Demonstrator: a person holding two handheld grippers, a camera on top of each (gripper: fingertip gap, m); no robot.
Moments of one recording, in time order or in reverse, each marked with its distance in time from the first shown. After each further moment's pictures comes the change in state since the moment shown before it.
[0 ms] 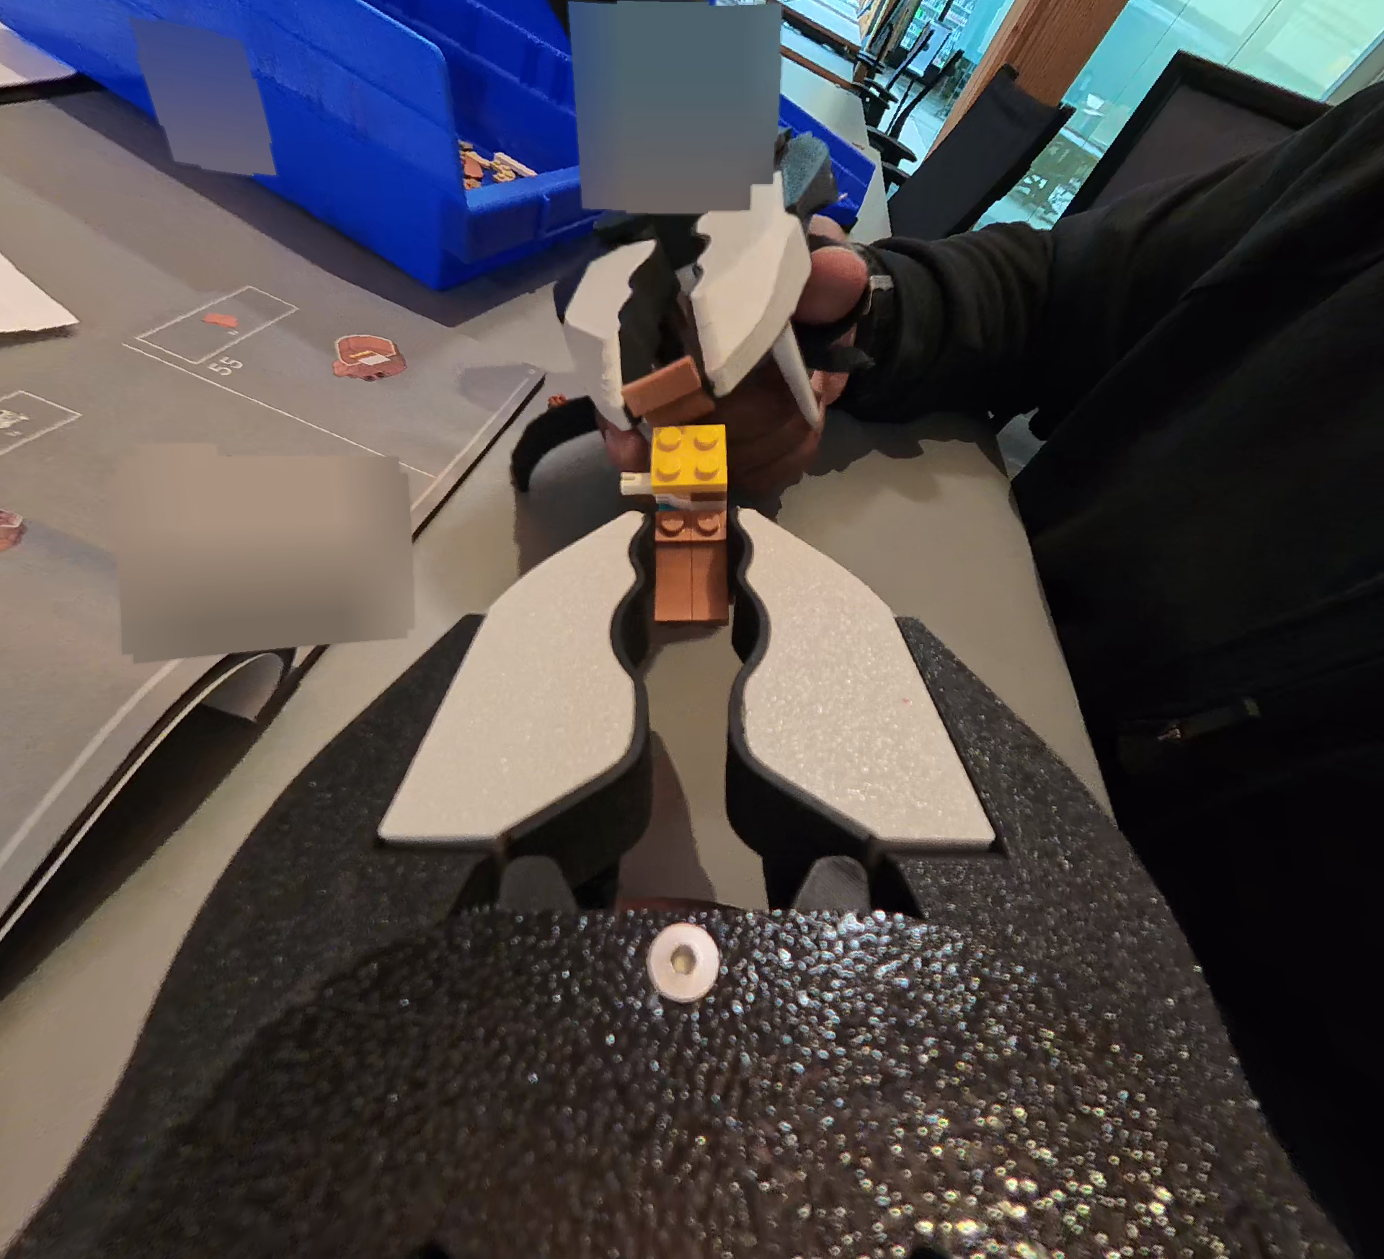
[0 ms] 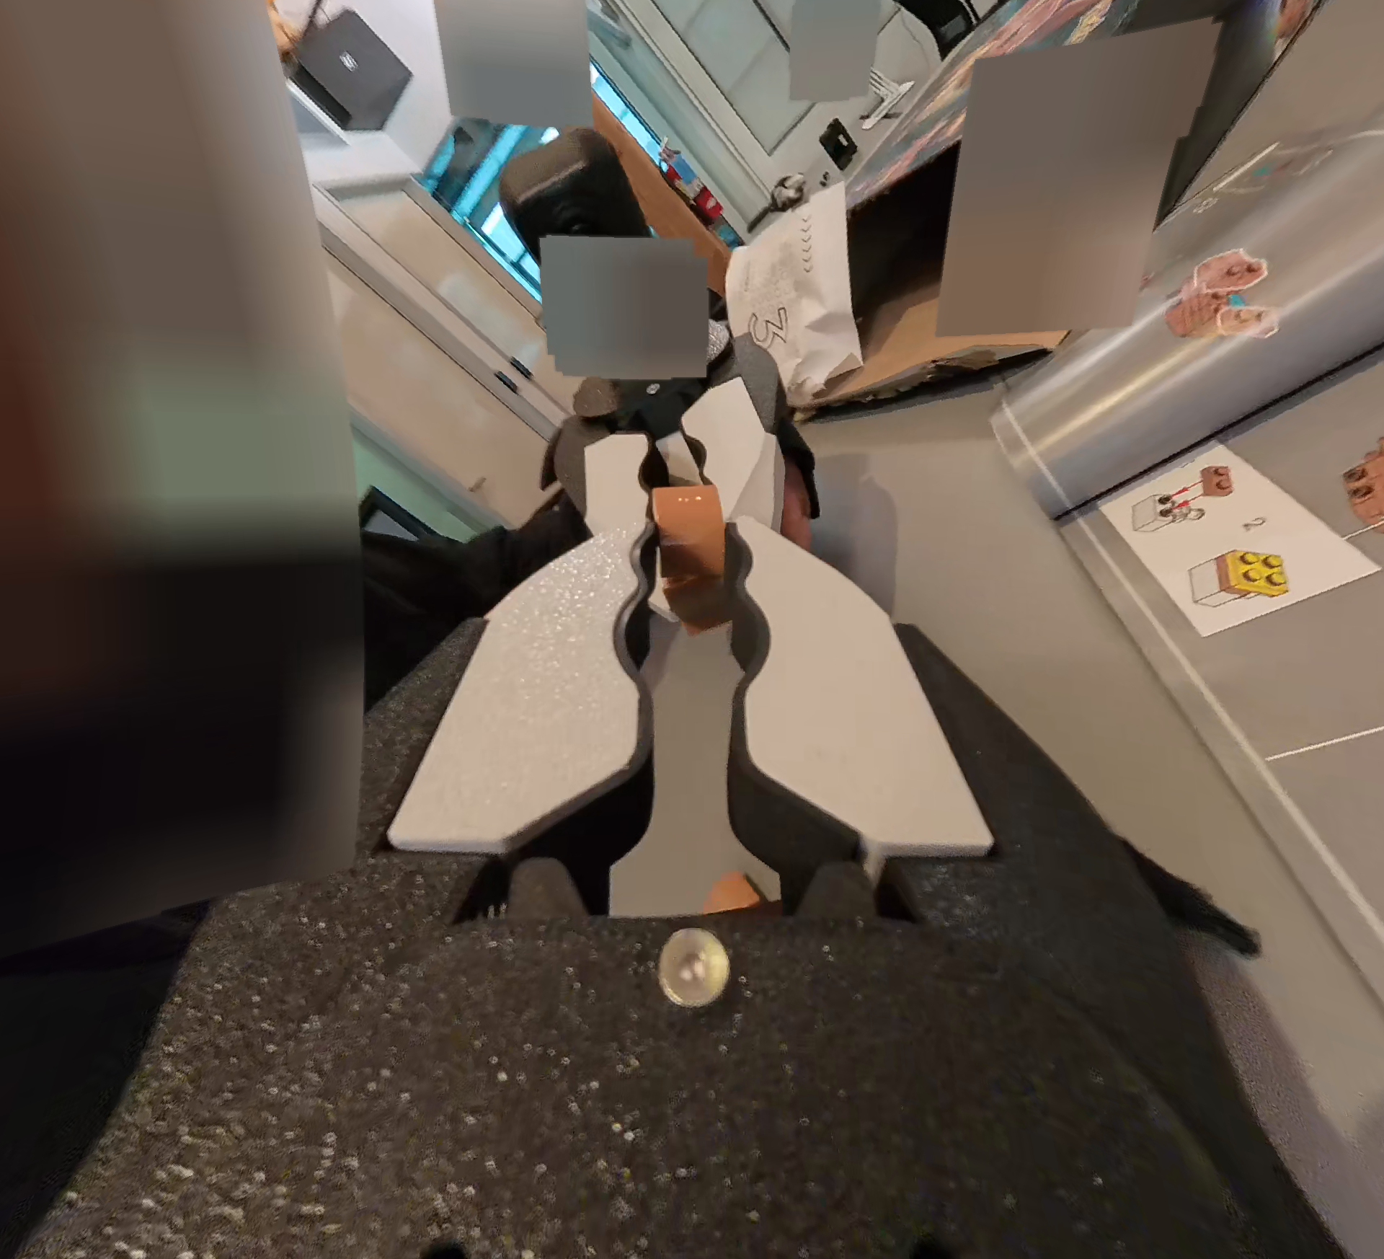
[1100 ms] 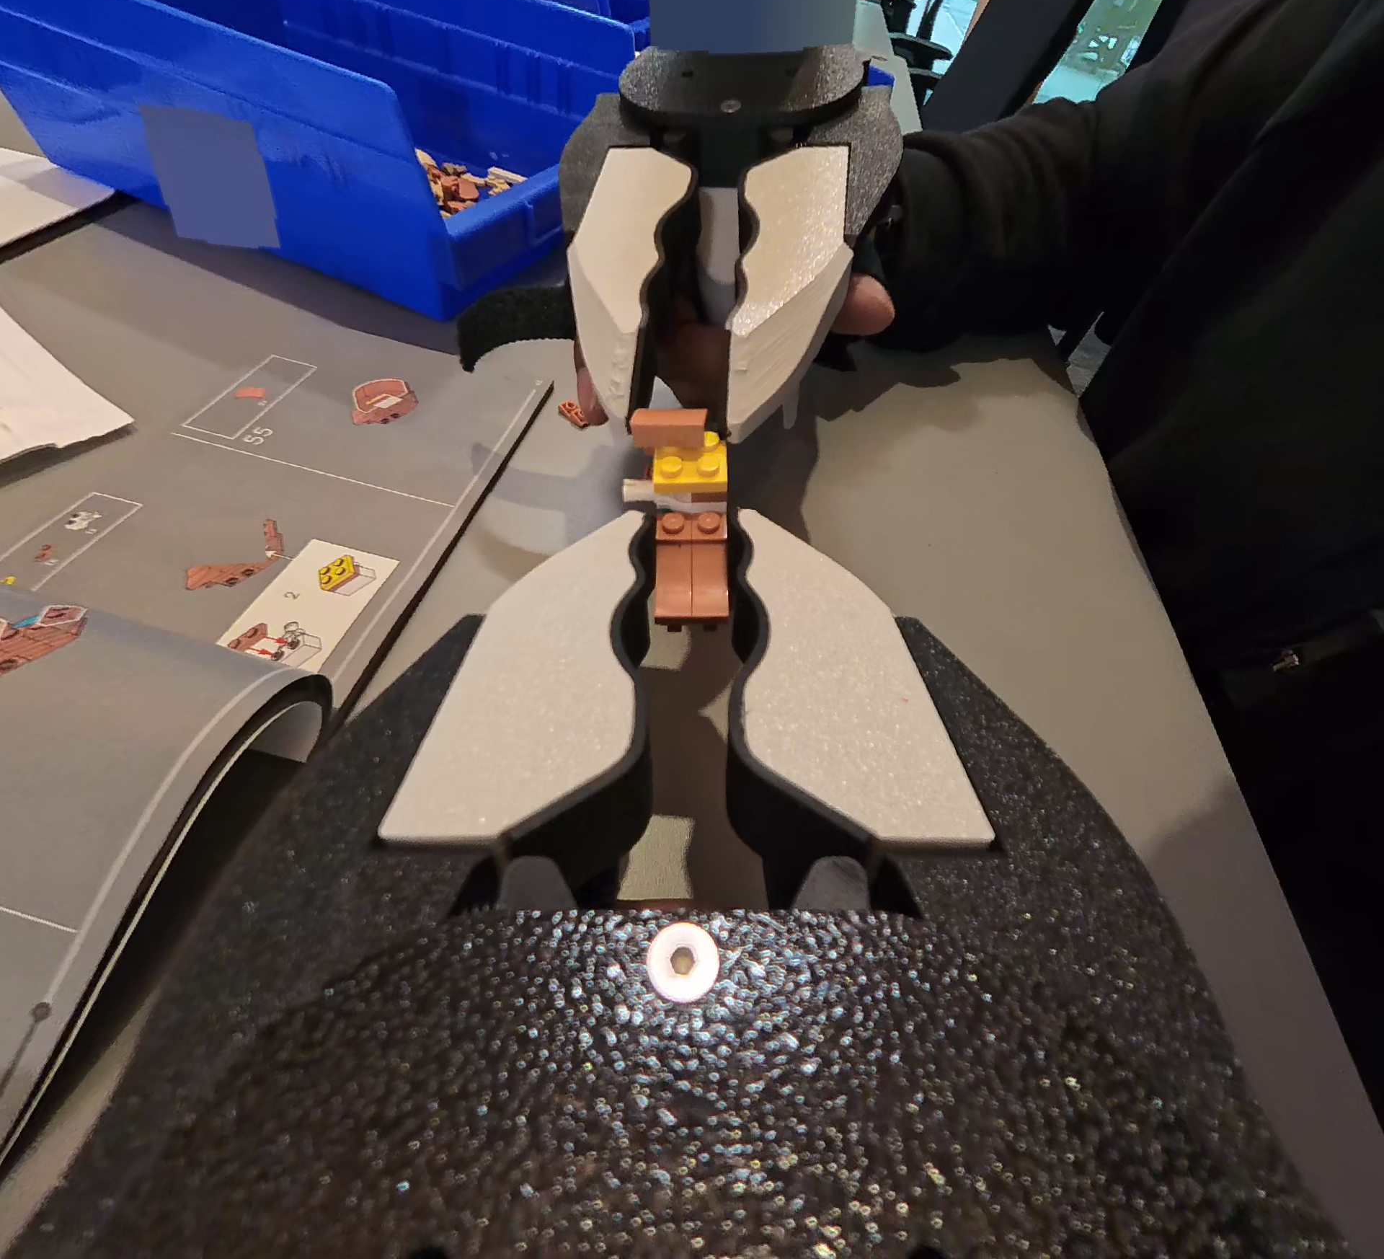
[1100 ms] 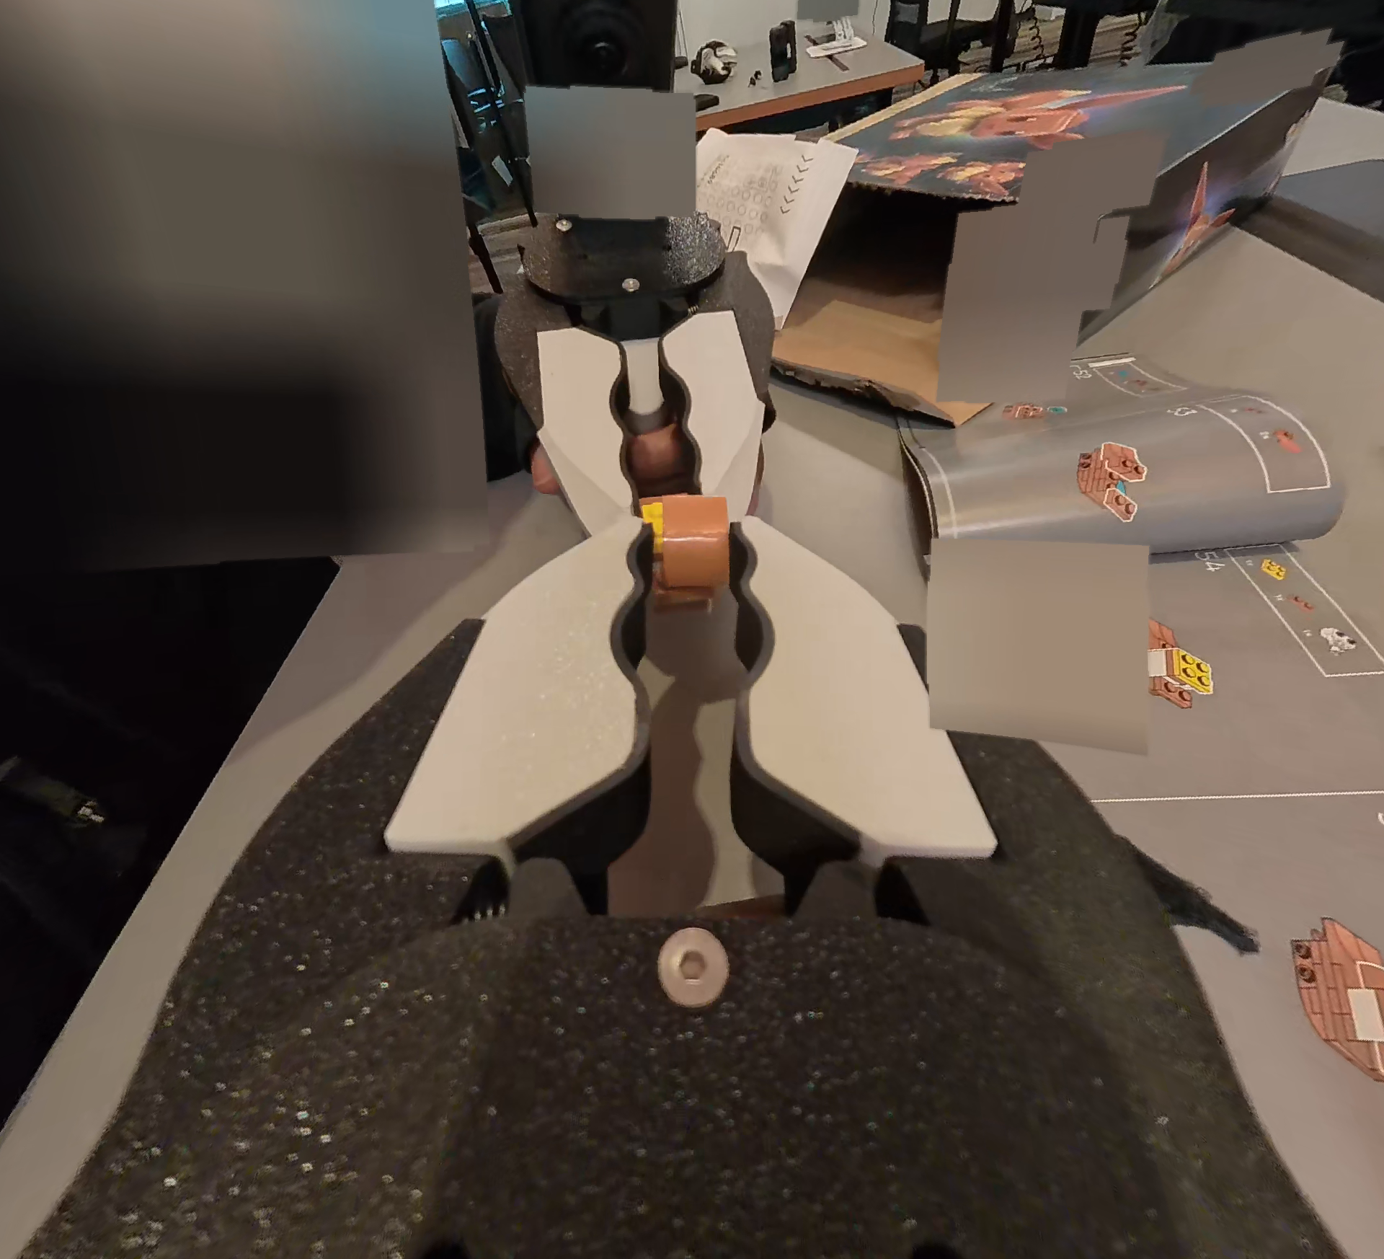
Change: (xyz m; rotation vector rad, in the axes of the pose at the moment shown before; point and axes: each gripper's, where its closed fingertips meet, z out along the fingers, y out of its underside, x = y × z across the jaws) left arm 0.004 0.004 0.004 -0.041 -0.042 0.204; right arm -0.005 0.014 -0.002 -0.183 0.158 -0.553
